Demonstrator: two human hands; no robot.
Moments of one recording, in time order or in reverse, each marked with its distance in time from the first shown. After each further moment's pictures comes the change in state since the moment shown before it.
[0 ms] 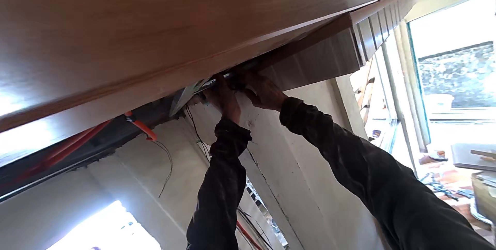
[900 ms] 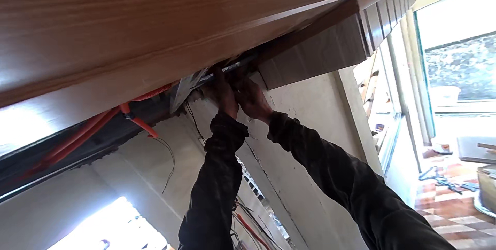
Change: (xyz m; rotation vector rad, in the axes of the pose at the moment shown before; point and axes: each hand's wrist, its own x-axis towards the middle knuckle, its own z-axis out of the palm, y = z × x) left_hand -0.003 0.012 -0.003 0.109 -0.026 0.009; right_hand -0.010 -0.032 0.060 0.449 0.355 0.254
